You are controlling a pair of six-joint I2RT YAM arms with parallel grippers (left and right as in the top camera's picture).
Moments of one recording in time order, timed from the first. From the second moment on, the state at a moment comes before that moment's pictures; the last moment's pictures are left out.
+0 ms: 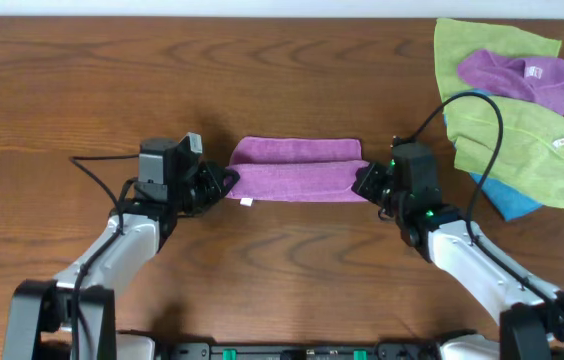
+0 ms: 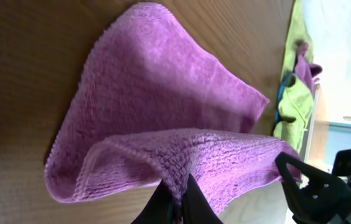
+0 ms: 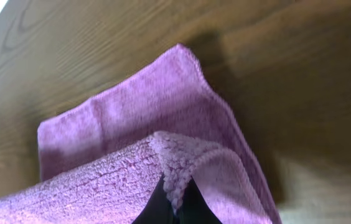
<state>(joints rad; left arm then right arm) -0.14 1.49 0.61 0.07 0.61 -0.81 0.27 1.45 0.61 0.05 -0.14 0.79</state>
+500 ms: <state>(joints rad) -0.14 1.59 0.64 0.16 0.53 -0.83 0.27 1.60 0.69 0.14 -0.09 0.72</state>
